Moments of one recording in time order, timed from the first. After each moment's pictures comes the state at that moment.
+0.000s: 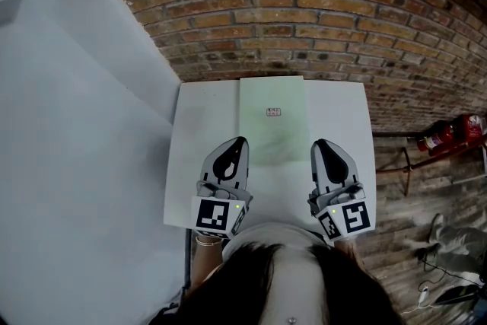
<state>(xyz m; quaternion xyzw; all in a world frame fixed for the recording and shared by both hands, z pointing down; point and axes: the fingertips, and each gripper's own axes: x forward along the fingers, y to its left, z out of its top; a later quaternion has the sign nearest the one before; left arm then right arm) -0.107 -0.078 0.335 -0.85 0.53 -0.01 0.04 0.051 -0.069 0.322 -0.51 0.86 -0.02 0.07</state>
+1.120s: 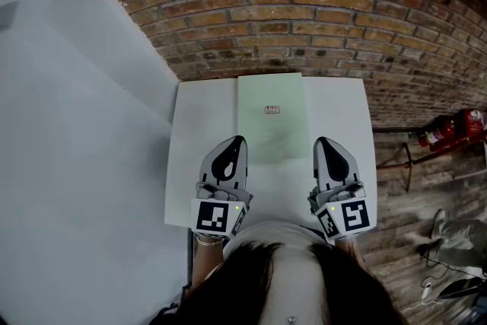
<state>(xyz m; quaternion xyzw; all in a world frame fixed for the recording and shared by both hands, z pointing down) -0.105 -0.076 0.331 -0.84 0.53 0.00 0.05 0.059 -0.072 0.326 -0.54 0.84 -0.03 0.06</state>
